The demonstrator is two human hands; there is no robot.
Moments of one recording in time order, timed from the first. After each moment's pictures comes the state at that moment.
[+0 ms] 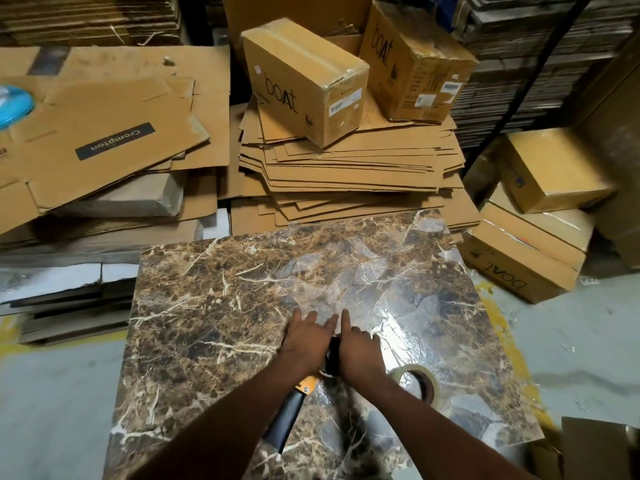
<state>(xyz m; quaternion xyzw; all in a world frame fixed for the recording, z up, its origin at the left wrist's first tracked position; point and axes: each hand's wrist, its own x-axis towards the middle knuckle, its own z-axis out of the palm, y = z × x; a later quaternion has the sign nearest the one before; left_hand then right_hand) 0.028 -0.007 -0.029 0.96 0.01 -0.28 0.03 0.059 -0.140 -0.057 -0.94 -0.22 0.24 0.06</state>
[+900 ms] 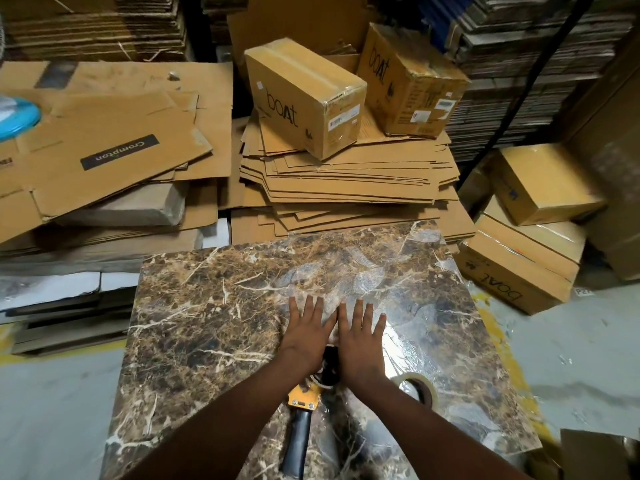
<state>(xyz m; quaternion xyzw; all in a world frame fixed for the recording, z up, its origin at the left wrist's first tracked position) 0.039 0.000 -0.026 0.96 0.01 -0.27 -0.06 0.065 -0.134 -0.032 -0.96 -0.26 0.13 -0.03</state>
